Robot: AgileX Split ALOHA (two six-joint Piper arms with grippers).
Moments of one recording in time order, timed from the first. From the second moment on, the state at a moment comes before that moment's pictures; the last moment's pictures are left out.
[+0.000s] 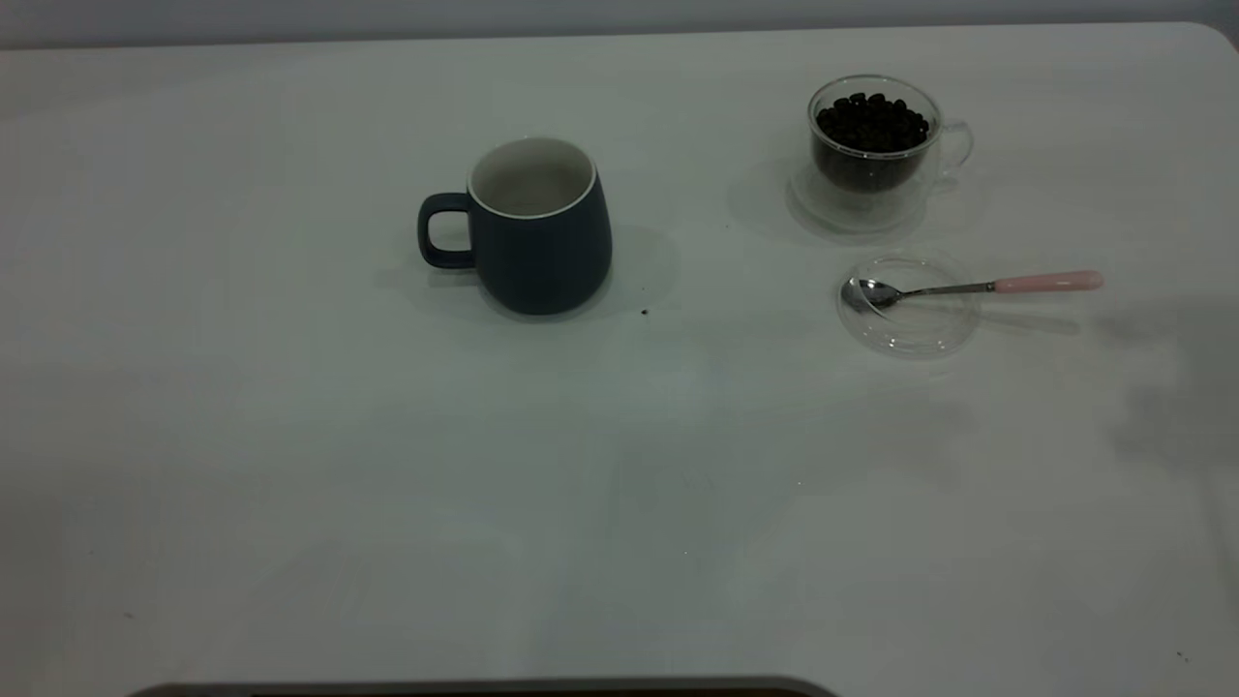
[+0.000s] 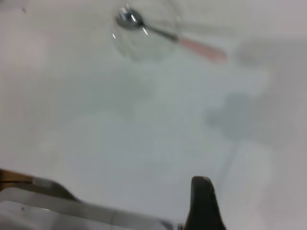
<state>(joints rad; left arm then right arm) 0.01 -0.02 -0.49 0.09 1.14 -0.14 -0.16 1.46 -0.99 0.29 0.95 -0.40</state>
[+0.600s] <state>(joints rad) 0.01 -0.02 -0.49 0.09 1.14 -0.14 -0.16 0.56 -0.49 0.12 1.09 -0.17</state>
